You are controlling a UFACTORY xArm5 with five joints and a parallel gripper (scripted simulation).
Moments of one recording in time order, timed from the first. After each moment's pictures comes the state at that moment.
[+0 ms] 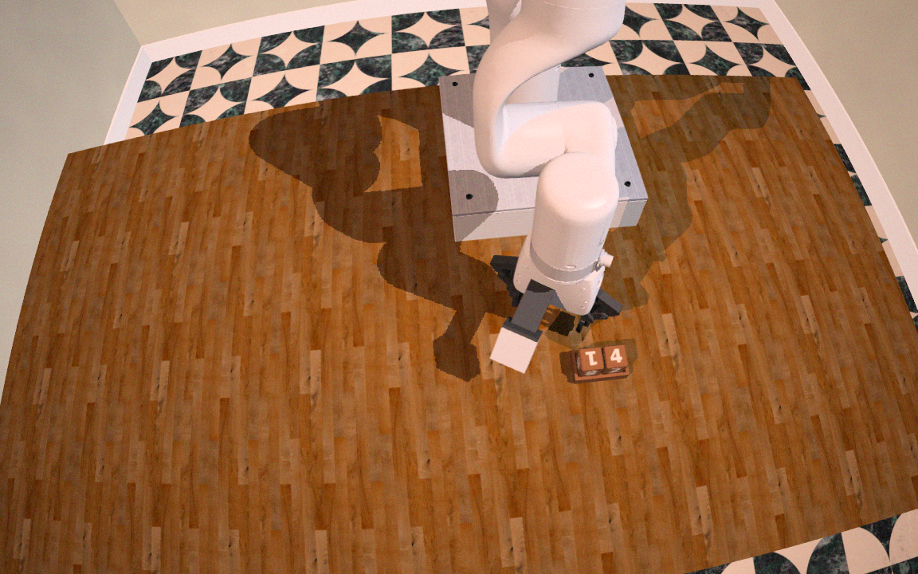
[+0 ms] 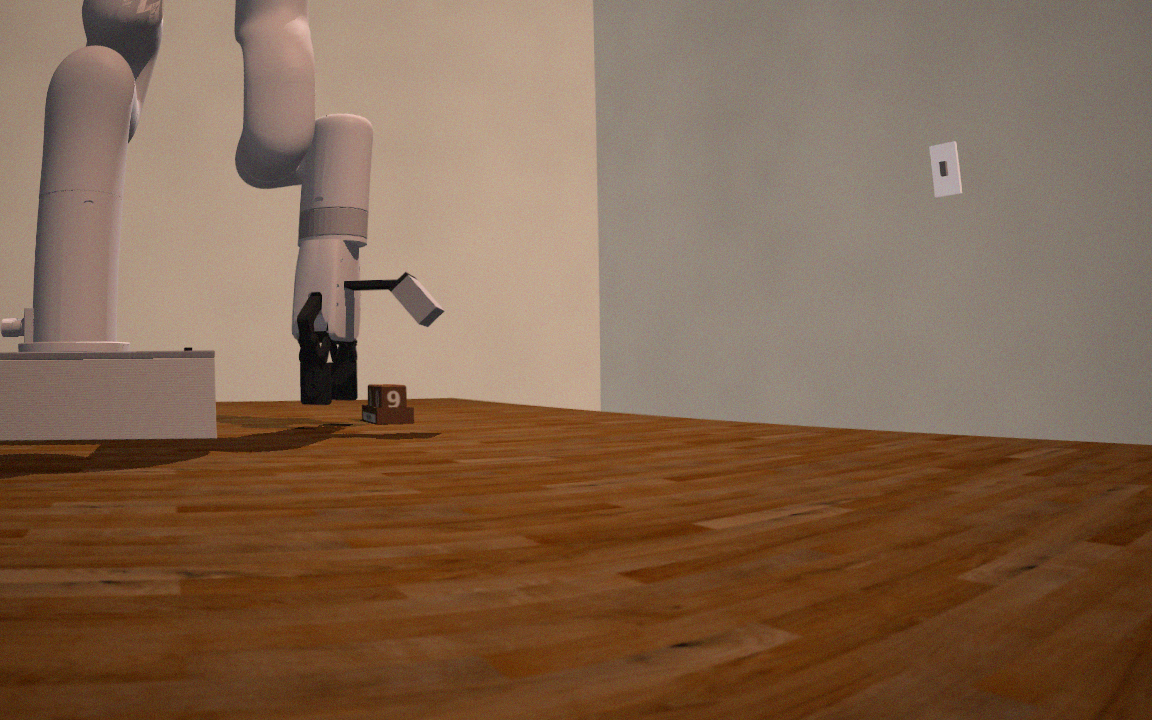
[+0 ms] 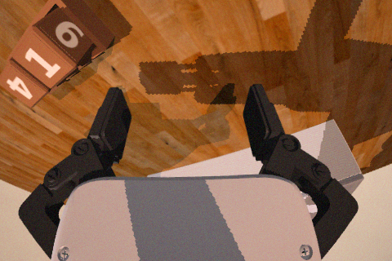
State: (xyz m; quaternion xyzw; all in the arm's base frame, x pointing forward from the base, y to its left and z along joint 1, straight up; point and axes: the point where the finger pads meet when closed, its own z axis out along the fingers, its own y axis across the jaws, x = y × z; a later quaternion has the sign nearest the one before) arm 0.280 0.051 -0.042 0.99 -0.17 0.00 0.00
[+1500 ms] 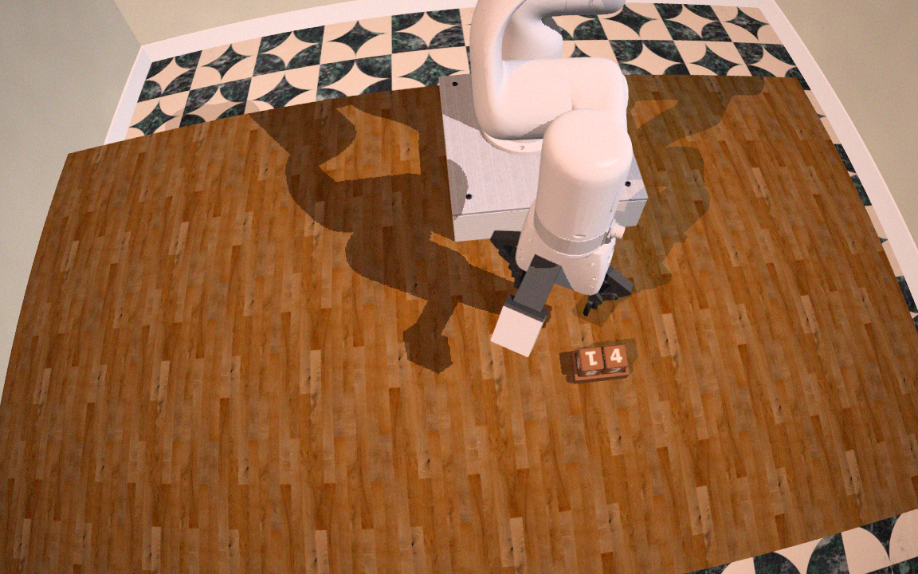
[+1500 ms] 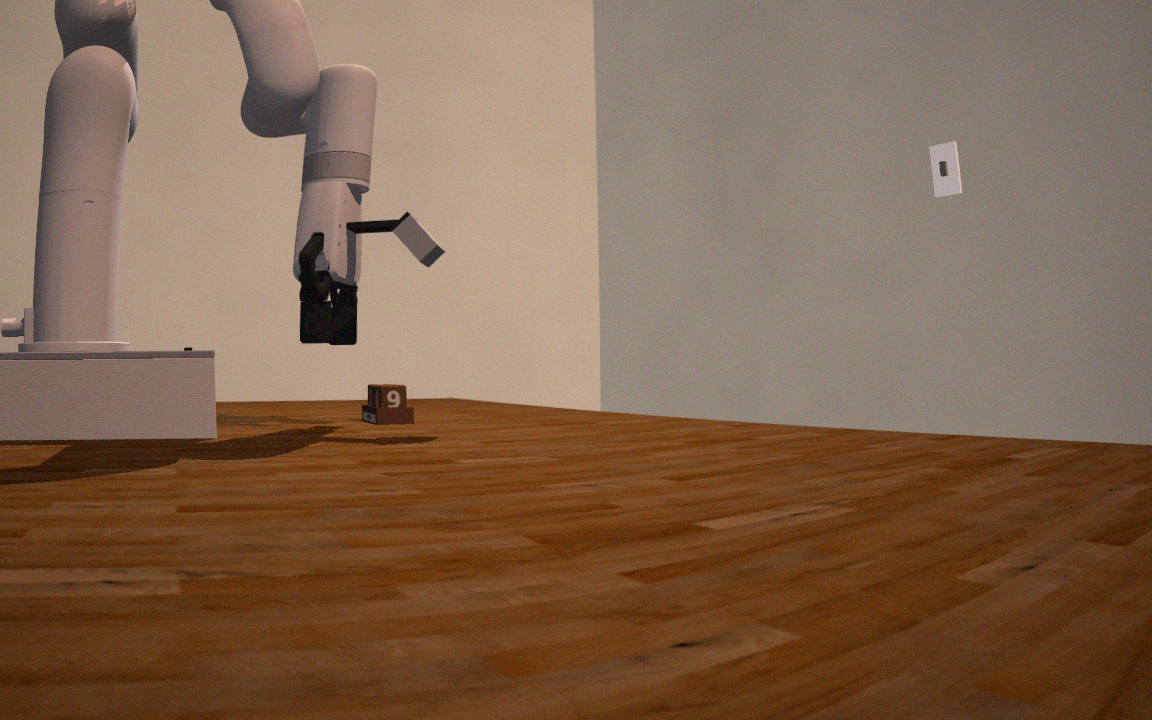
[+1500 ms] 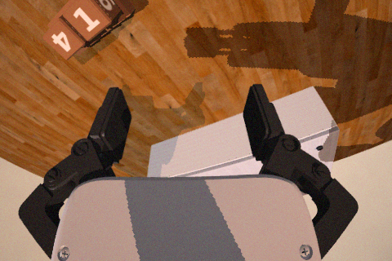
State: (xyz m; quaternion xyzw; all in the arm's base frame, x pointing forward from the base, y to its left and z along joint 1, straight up) arm 0.280 0.051 0.017 0.99 -0.17 0.00 0.00
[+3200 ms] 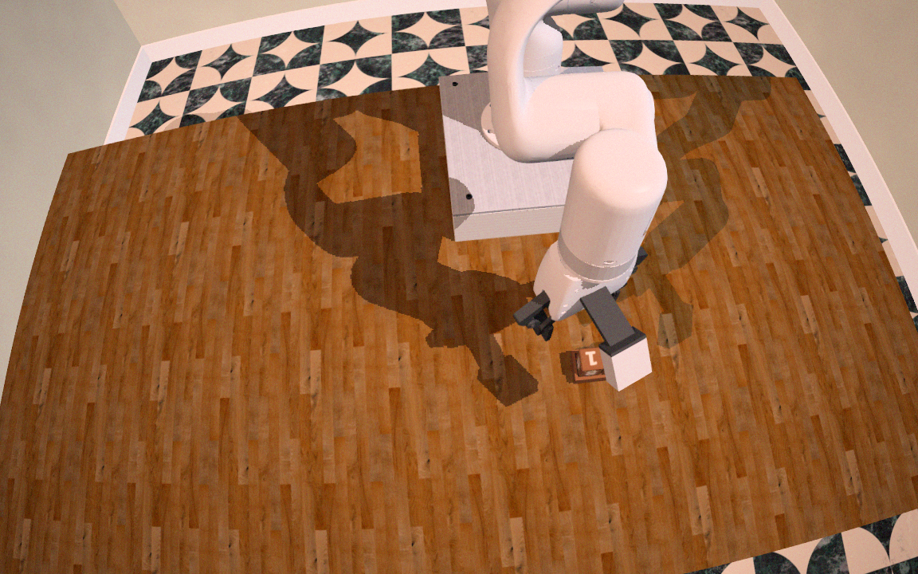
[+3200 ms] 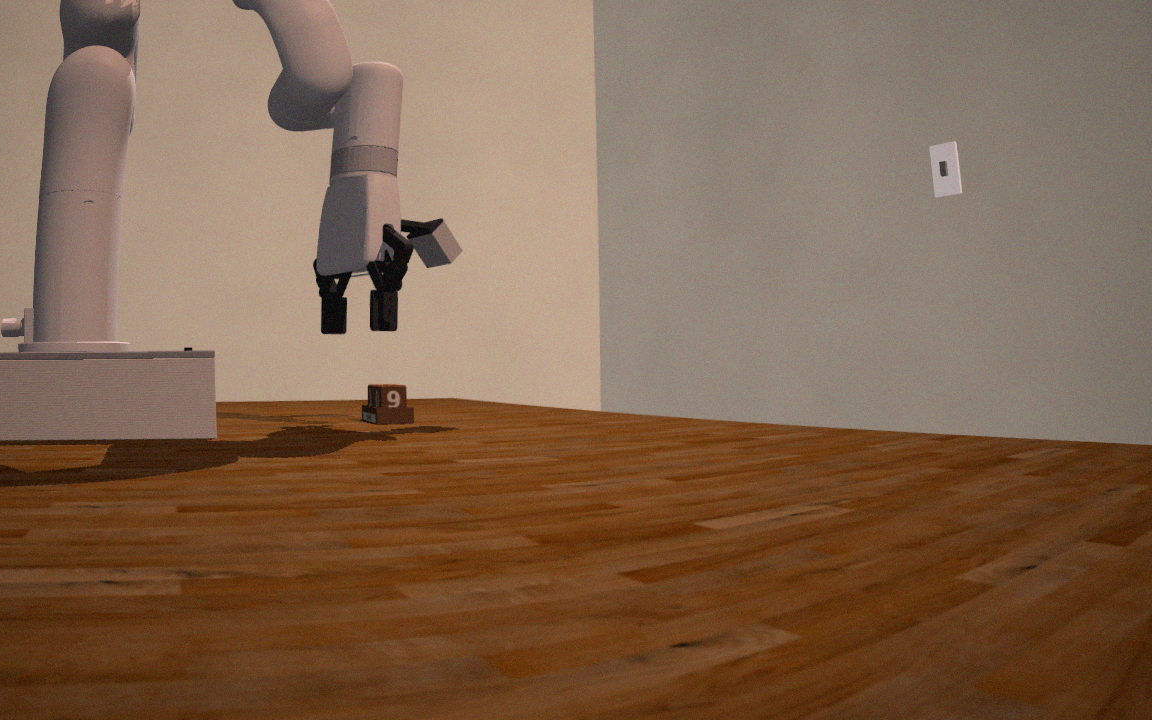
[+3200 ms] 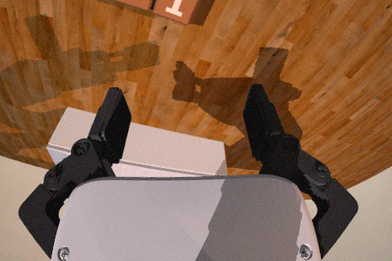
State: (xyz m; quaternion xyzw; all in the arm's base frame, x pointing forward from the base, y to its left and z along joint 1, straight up) arm 0.311 0.074 0.029 0.96 0.28 0.00 0.00
